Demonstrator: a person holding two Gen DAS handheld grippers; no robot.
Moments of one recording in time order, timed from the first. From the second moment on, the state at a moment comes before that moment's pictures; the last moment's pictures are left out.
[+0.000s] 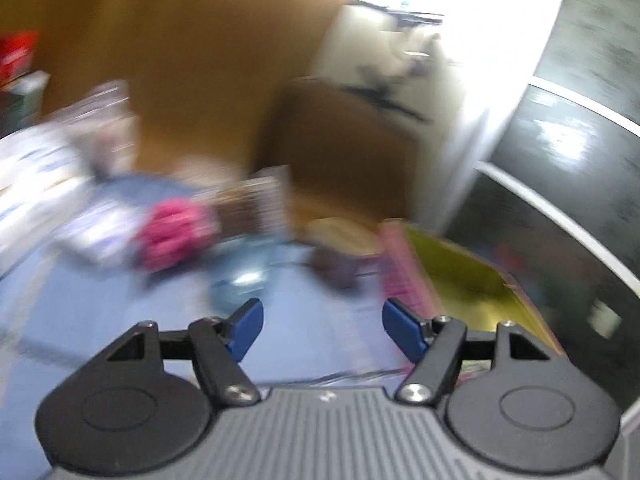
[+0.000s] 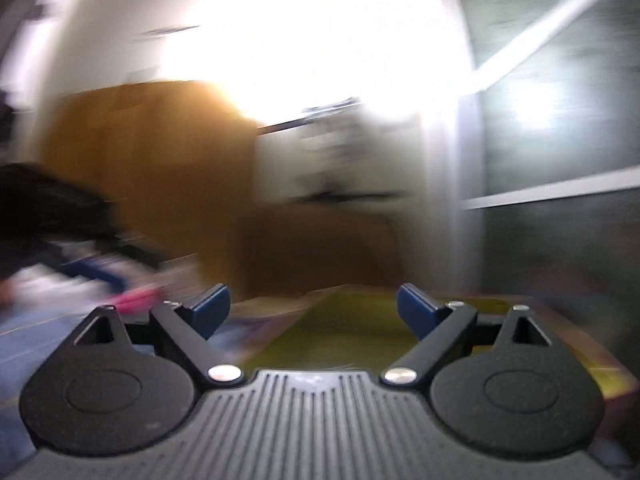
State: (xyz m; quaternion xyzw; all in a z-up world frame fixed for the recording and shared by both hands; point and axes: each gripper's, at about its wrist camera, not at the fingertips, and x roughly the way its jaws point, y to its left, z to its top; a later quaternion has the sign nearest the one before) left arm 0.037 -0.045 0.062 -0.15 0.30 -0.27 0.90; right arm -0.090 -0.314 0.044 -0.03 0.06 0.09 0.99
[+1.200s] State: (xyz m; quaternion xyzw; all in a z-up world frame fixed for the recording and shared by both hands) left arm 0.041 -0.113 0.077 -0.14 0.34 -0.41 0.84; right arm -0.051 -0.269 0.050 0.01 0.14 0.11 0.98
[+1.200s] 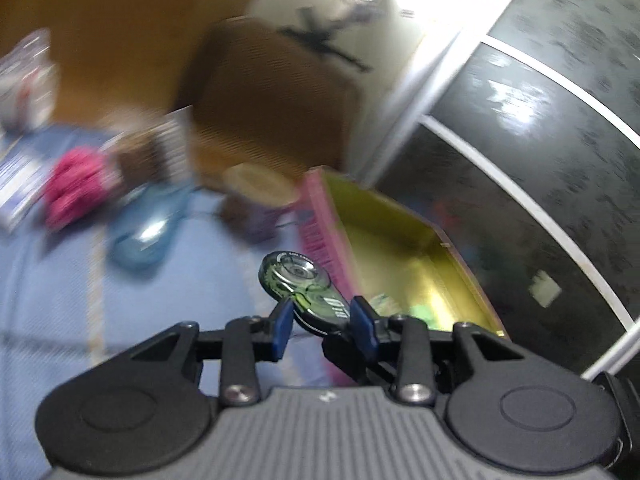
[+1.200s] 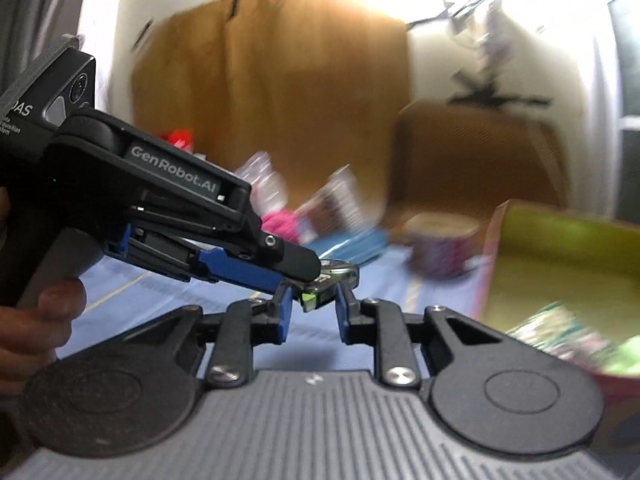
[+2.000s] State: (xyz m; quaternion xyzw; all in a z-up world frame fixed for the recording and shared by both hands) left arm 0.060 -0.180 0.067 -0.09 0.32 -0.41 0.85; right arm -0.047 -0.358 0.044 0.06 0.11 -0.06 0.99
